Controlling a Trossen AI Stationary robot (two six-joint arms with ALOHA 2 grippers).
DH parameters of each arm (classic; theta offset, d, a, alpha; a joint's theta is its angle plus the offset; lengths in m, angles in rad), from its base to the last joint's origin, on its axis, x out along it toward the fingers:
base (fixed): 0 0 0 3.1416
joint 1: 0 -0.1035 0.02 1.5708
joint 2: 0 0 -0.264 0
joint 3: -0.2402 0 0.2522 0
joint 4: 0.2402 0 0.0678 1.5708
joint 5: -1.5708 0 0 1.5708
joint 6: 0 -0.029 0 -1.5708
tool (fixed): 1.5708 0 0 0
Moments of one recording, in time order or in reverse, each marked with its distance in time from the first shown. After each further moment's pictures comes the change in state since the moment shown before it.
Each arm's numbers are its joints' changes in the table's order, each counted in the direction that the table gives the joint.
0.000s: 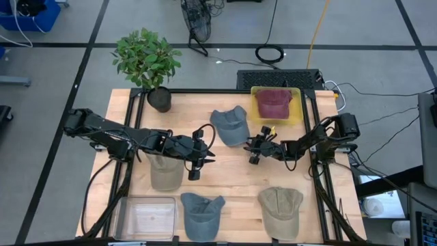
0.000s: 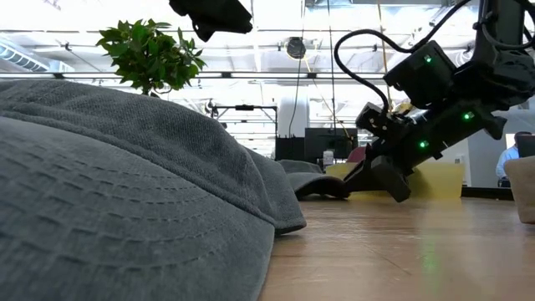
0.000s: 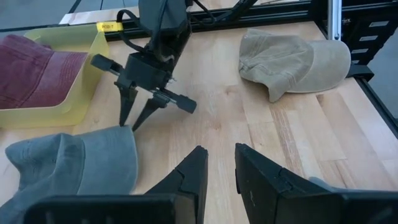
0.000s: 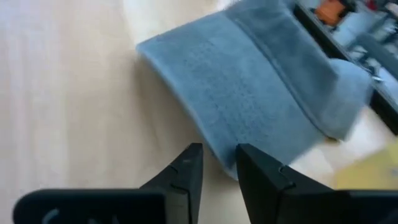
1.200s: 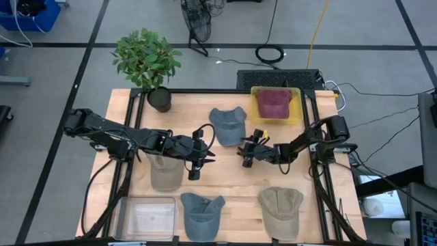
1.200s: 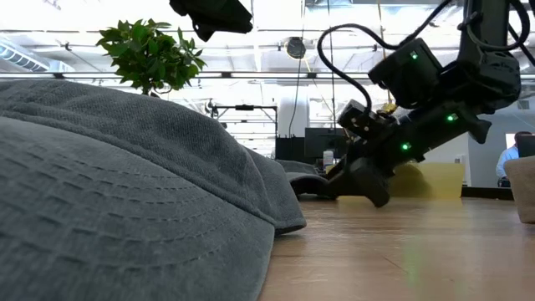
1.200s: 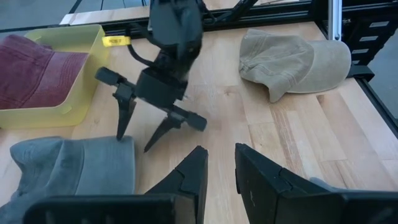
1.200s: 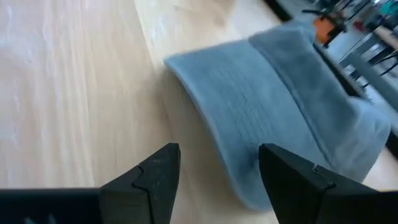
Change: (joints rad) left arm -0.001 0.000 0.000 -0.001 0.001 -0.001; right arm -0.049 0.130 -0.116 -0.033 -0.084 0.063
